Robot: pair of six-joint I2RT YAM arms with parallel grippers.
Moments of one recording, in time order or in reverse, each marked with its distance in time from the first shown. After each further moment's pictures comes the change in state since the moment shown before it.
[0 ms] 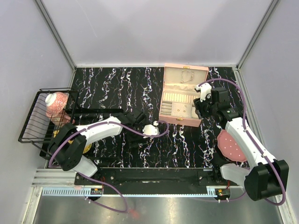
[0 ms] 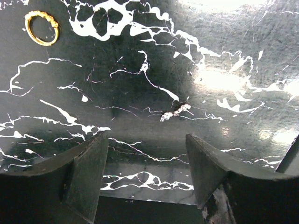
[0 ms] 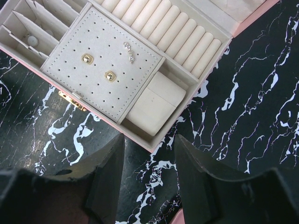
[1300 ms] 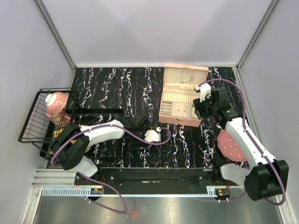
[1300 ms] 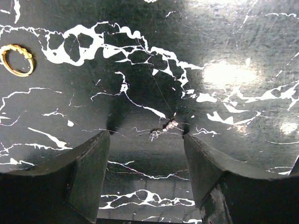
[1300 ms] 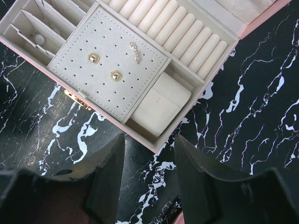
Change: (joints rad) left arm -0.060 0.018 -0.049 0.079 0.000 0.063; right arm 0.000 0.000 -0.003 0.000 -0.026 -0.004
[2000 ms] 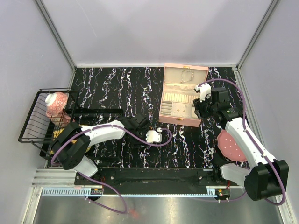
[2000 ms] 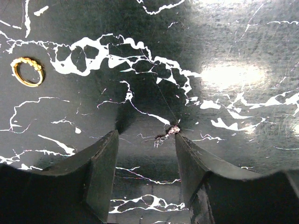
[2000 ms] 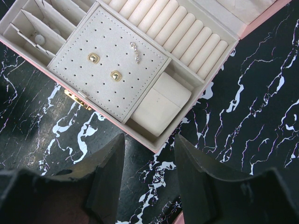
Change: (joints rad) left arm -0.009 0.010 0.000 0.033 -0.013 0.021; right arm 0.000 0.000 0.000 0.000 0.000 0.000
